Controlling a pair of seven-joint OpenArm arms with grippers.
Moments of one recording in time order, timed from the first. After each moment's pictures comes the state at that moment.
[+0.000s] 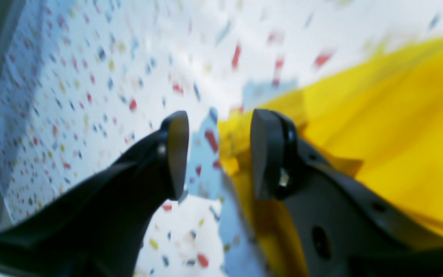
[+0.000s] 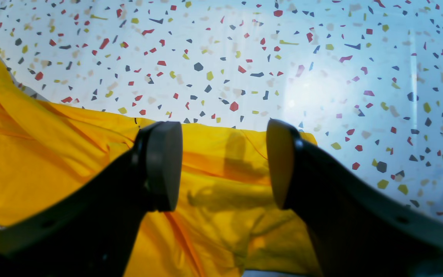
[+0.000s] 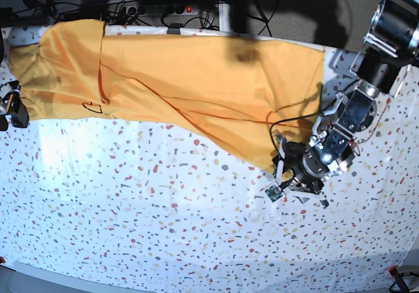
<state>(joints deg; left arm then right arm) -27.0 -19.8 35.0 68.2 2.9 -22.5 31.7 -16.0 34.7 45.9 107.8 52.5 34.4 -64.9</state>
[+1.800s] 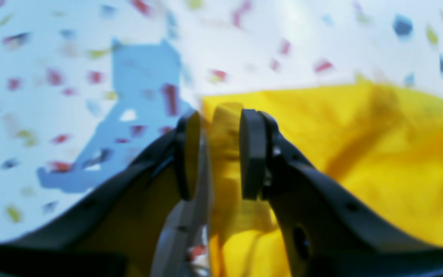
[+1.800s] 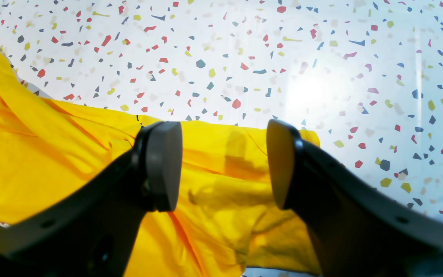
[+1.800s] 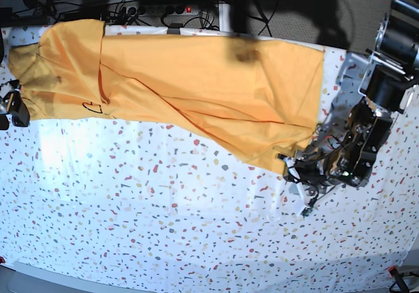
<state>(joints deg) -31.5 -20.1 30.2 57.6 -32.7 -14.9 41.4 -16.0 34.7 45.9 107.8 52.9 34.4 -65.8</state>
